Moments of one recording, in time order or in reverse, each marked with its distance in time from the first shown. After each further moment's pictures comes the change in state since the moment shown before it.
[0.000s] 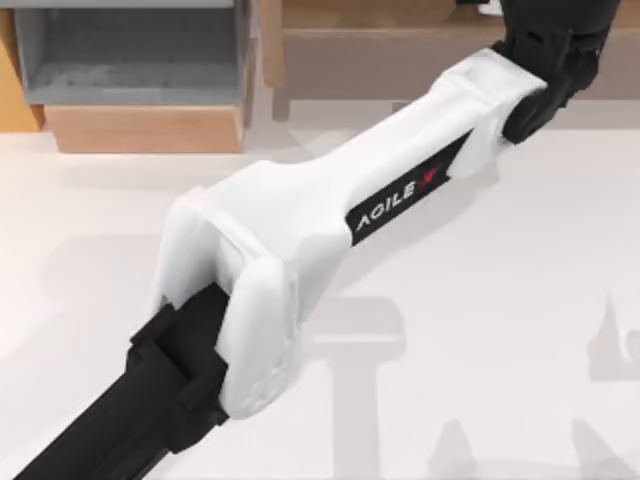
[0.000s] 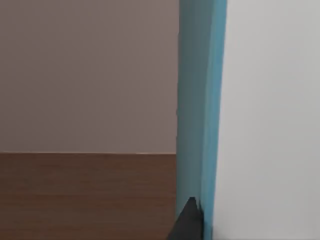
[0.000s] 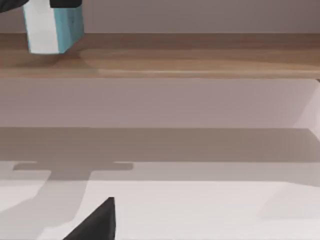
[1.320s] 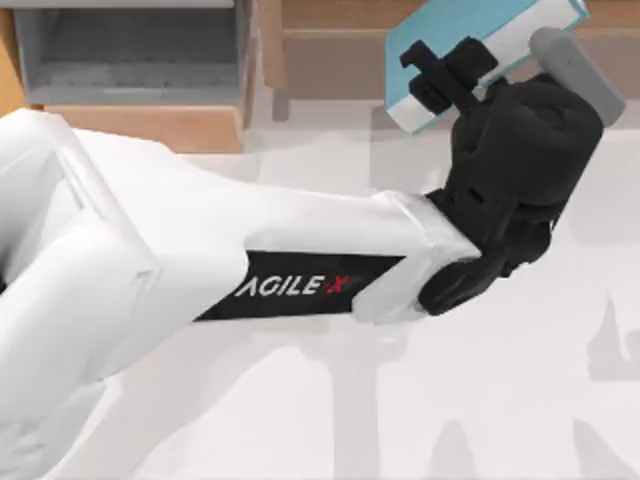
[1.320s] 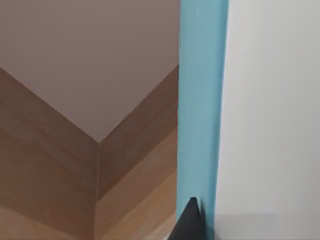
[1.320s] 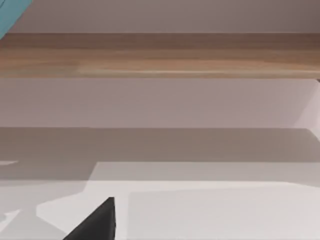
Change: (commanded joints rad) left arm -0.150 -0.751 -1.353 0.437 -0.066 0.664; right arm 0.000 0.000 0.000 0.000 0.000 0.000
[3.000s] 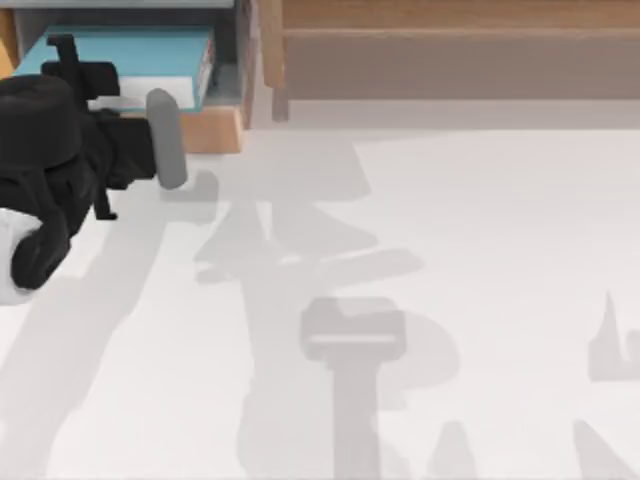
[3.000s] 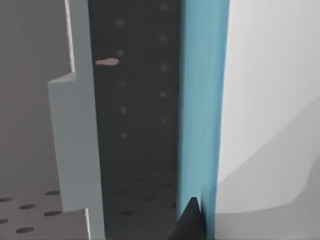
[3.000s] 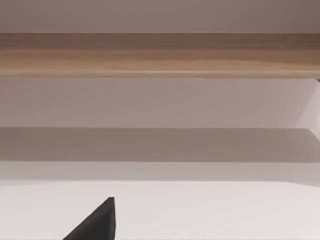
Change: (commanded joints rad) left arm 0.789 -0.351 -0.702 0.221 0.710 0.860; right arm 0.000 0.000 0.000 0.000 0.000 0.000
